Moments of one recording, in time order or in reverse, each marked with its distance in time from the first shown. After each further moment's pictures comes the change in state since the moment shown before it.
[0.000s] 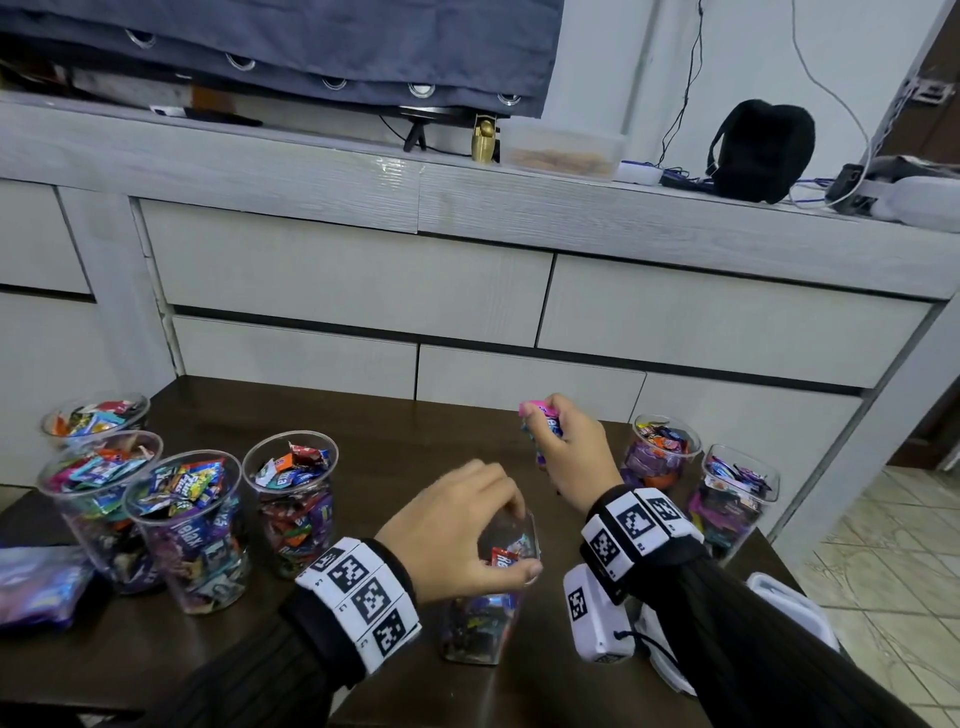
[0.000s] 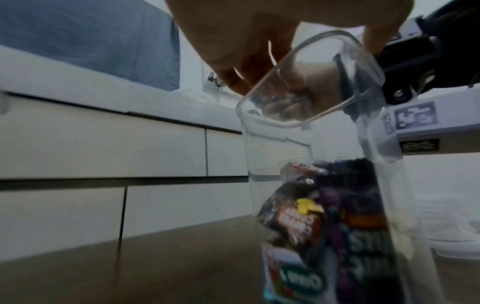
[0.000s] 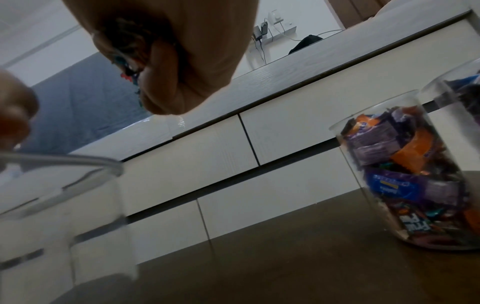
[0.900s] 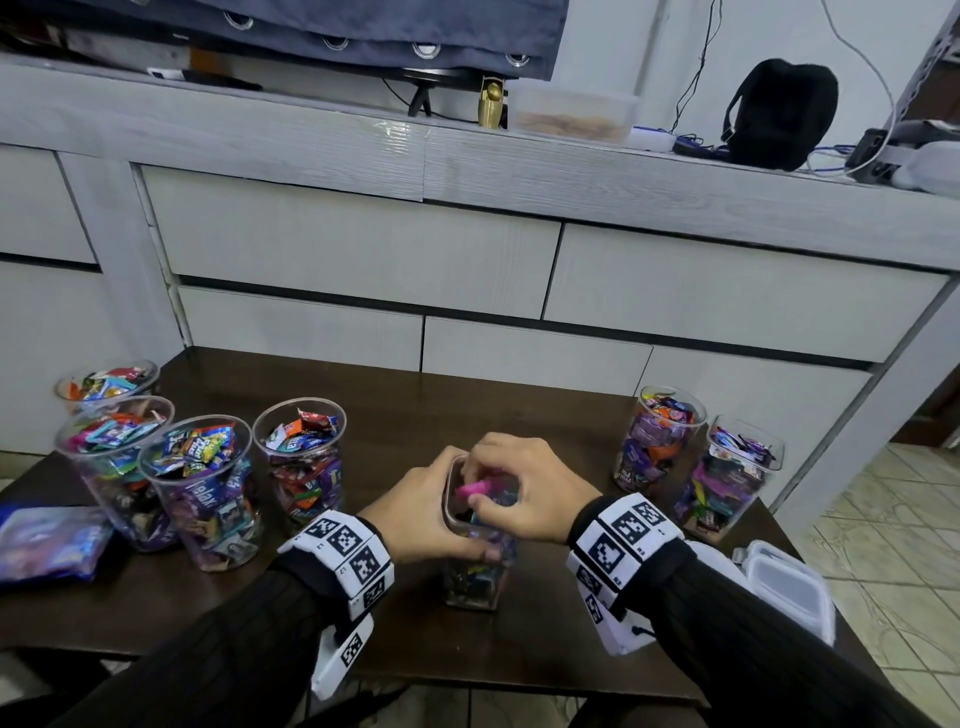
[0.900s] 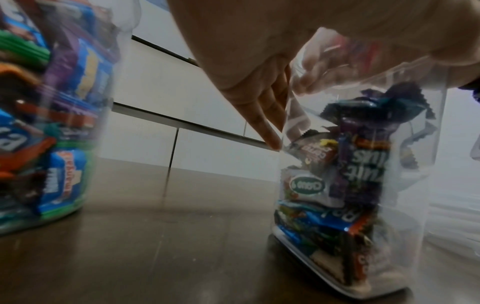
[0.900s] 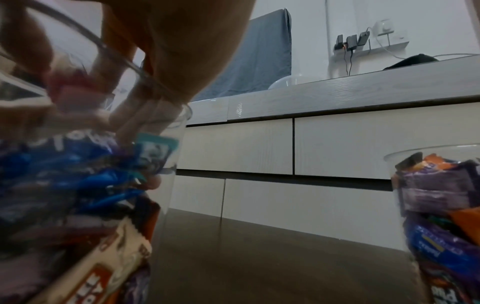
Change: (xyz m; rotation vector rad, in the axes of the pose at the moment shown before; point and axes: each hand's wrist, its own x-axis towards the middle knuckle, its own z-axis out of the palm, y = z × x) left_hand -0.026 -0.046 0.025 -0.526 -0.116 -0.400; right_hand -0.046 -0.015 0.017 -0.162 -0.501 -0.516
